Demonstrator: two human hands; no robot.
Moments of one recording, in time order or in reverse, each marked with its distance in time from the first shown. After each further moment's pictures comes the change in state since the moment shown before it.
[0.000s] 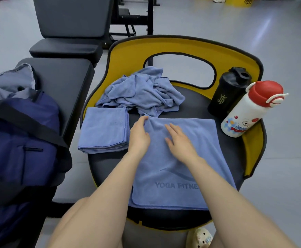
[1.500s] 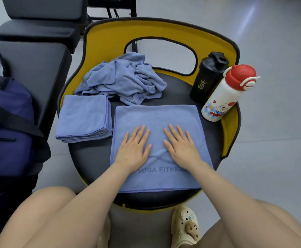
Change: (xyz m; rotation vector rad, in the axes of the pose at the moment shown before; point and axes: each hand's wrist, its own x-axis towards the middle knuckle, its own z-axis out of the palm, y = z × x) left_hand -0.055 -0.042 0.040 0.820 -0.347 0.401; right_hand -0.068 0.049 -0.004 -0.298 -0.091 0.049
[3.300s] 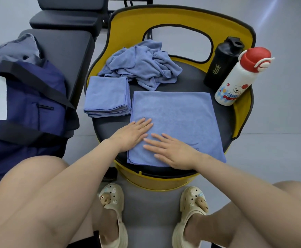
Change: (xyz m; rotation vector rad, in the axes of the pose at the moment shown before) left_hand -0.052 -0.054 -0.026 0.052 -0.208 0.246; right_hand -0.055 -0.057 0.012 -0.125 -0.154 -0.765
